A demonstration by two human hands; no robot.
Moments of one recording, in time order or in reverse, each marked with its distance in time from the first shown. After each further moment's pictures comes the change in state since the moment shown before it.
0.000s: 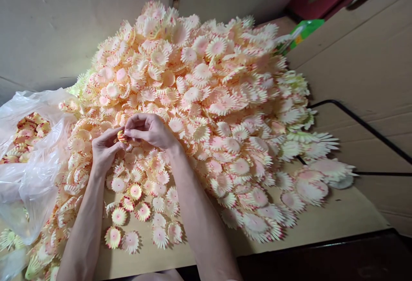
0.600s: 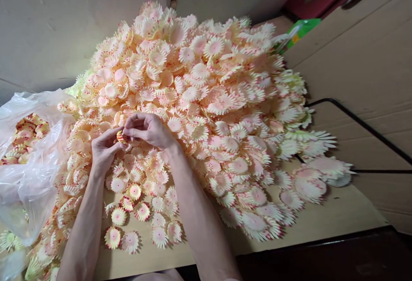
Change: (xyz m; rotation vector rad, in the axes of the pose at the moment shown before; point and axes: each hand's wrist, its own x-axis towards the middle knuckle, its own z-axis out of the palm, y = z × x) left_hand -0.001 -0.003 -0.001 0.006 -0.024 -0.027; right_hand 0.001 0.001 0.000 0.024 0.000 -0.010
